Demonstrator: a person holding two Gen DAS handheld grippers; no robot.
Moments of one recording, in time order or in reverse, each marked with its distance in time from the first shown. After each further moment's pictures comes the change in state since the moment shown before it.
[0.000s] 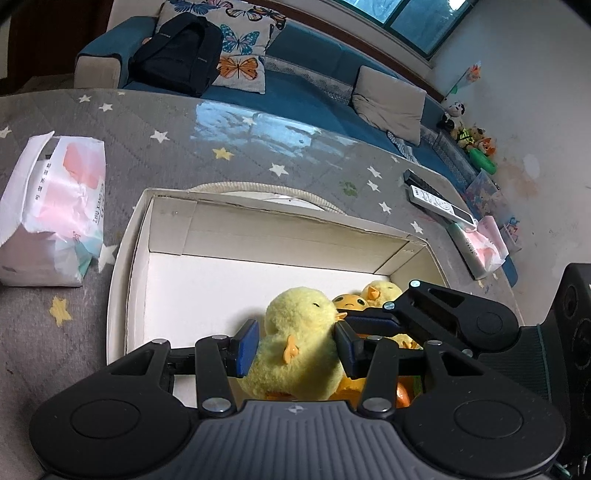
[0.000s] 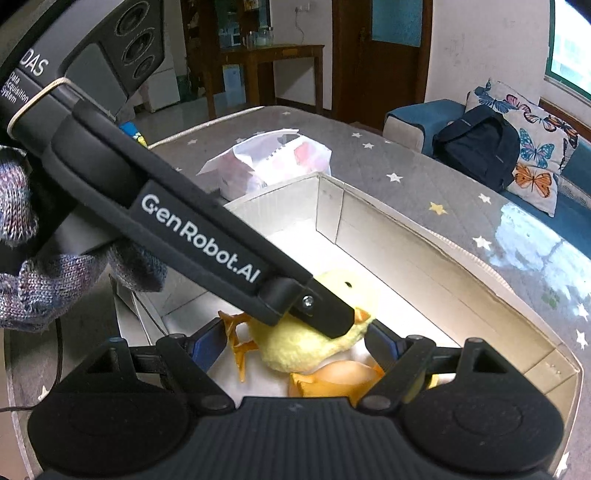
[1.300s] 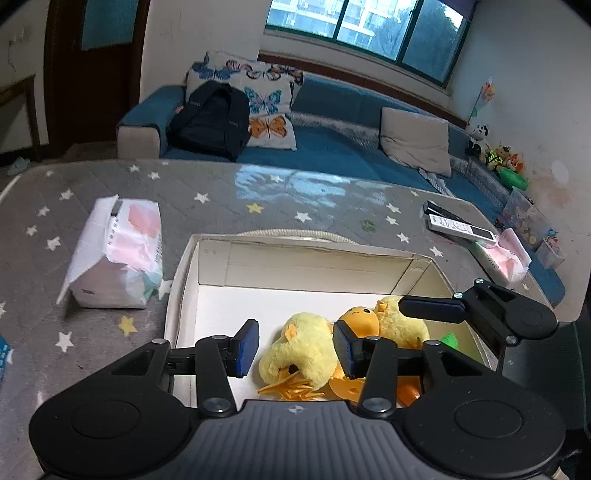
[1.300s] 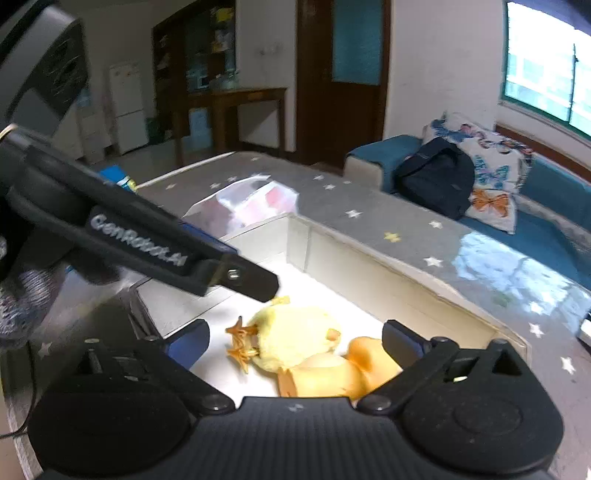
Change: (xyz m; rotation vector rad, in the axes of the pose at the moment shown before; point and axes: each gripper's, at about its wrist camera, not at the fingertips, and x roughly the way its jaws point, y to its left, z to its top) left arm -0.058 -0.044 -0.034 0.094 -0.205 0.208; right arm -0.056 0.009 -0.015 0.064 -0.163 -0.121
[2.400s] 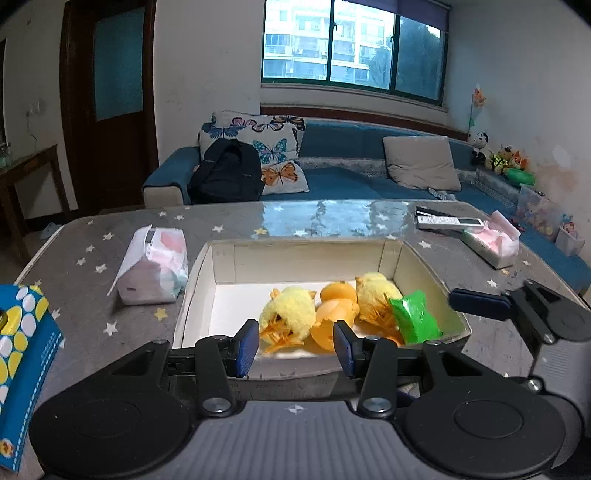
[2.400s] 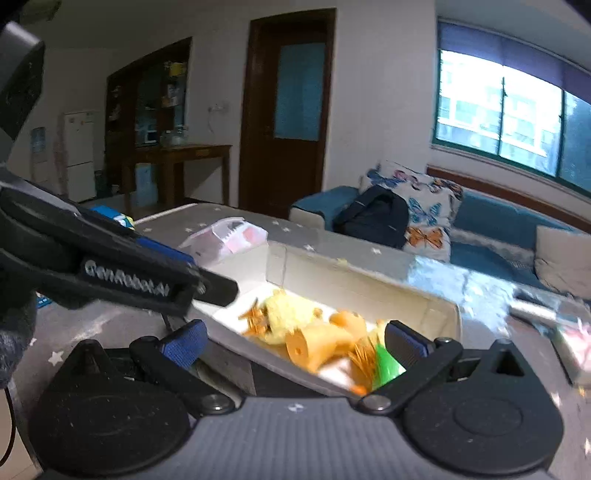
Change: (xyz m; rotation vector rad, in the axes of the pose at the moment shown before) left arm -0.068 -0.056 -0.077 0.124 -0.167 0.123; right arm -0.099 0.050 -0.058 0.060 -0.202 -0.223
